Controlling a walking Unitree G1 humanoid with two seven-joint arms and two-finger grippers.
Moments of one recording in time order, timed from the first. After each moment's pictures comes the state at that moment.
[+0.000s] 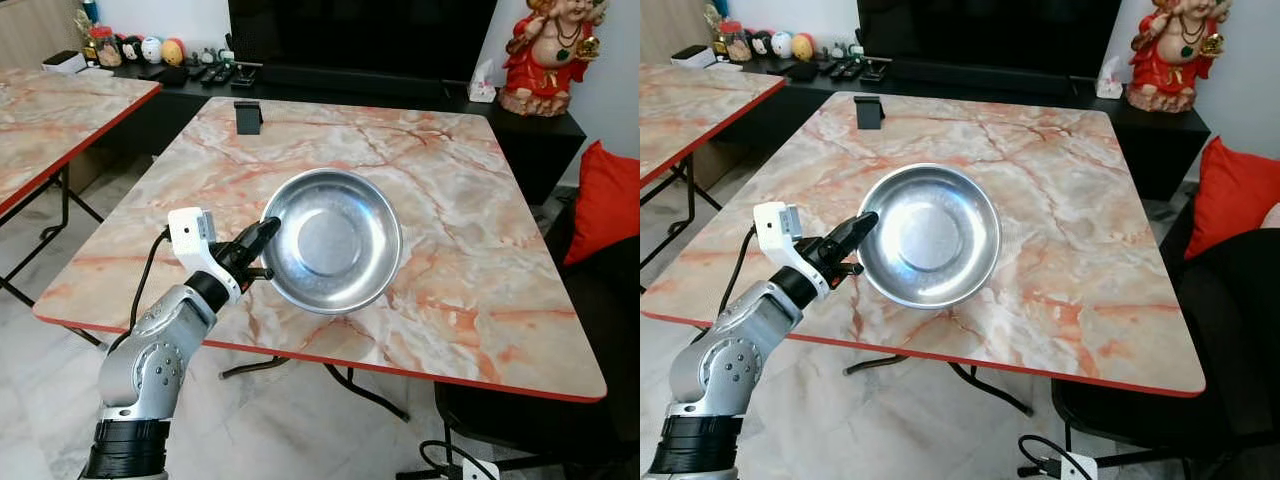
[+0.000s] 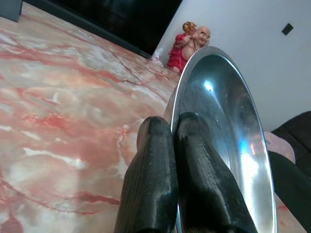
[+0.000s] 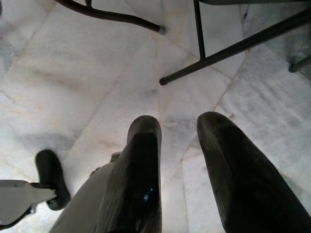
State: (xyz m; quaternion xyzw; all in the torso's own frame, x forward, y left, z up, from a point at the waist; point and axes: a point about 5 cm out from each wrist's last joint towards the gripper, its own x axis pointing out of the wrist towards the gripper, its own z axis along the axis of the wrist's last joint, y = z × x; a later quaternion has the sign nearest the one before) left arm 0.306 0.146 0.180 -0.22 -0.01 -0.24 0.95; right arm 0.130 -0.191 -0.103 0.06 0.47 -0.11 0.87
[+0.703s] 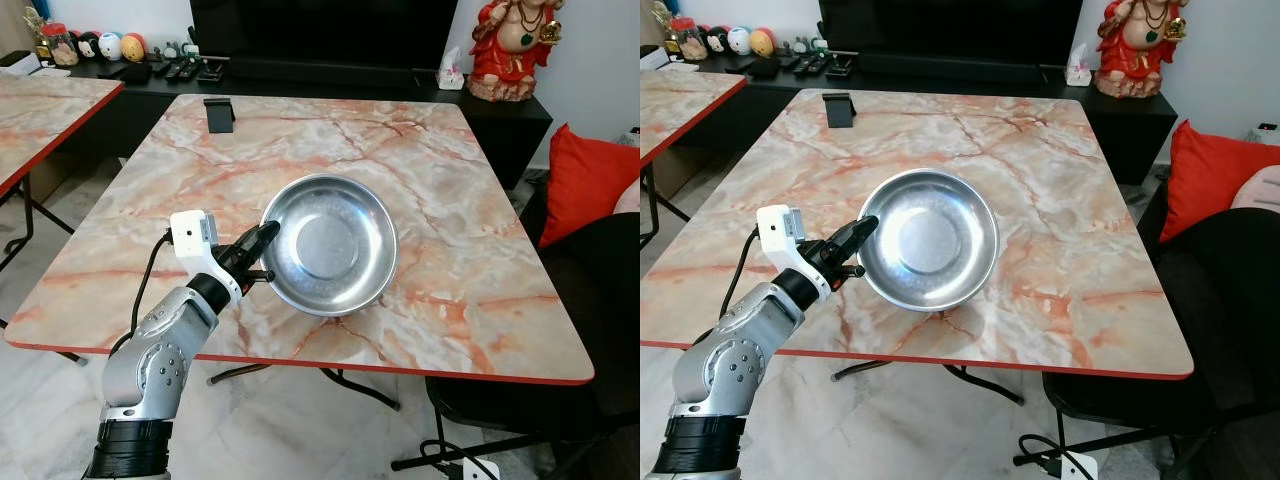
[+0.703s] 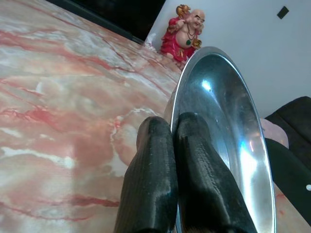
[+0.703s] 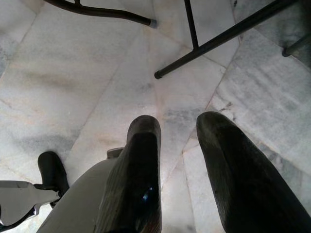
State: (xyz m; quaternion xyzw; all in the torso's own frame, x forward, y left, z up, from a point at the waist) left arm 0.307 0.144 0.177 -0.22 0.00 -0.23 0.95; right arm 0.130 -0.192 -0.103 0.06 0.48 -0.10 0.87
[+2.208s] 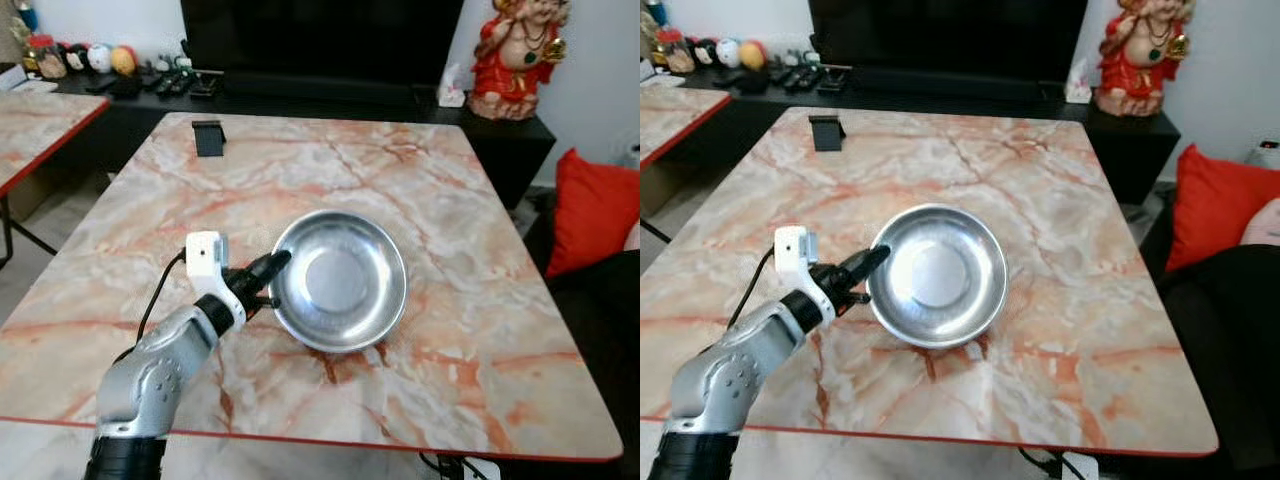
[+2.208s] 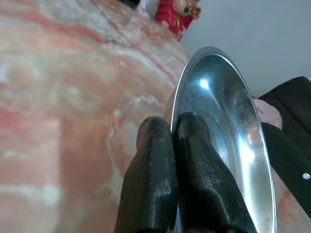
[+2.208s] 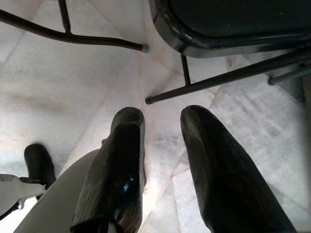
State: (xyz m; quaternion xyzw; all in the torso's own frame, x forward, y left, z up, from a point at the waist) left arm 0.290 0.147 0.155 -0.23 0.09 -0.25 0.94; right arm 0.129 -0.191 -0.103 0.06 0.48 -0.10 0.87
